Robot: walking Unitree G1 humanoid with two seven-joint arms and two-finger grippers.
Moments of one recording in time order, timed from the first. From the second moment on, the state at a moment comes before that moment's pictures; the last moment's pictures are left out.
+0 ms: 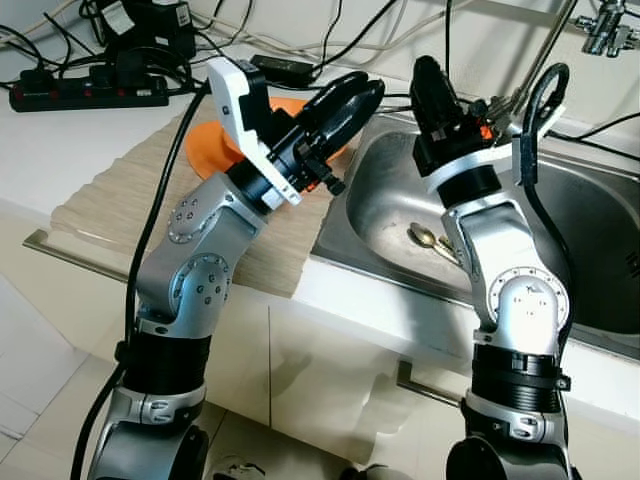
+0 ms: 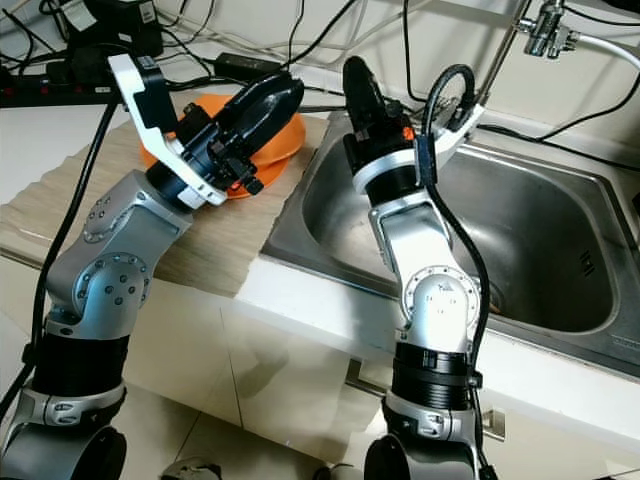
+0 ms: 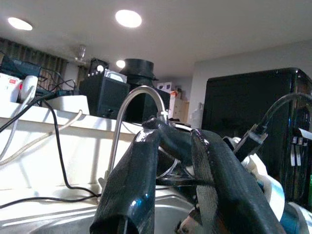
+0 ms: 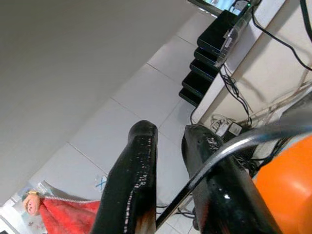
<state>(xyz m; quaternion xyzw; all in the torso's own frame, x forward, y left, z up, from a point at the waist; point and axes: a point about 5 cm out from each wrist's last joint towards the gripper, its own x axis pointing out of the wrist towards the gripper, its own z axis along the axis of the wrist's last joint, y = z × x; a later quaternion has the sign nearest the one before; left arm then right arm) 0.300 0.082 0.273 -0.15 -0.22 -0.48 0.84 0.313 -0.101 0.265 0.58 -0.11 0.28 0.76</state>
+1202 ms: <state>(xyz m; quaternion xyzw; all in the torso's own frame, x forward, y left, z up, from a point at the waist) 0.310 0.128 0.271 0.06 -0.20 -0.39 0.90 0.386 -0.182 0.276 0.15 -0.13 0.10 0.97</state>
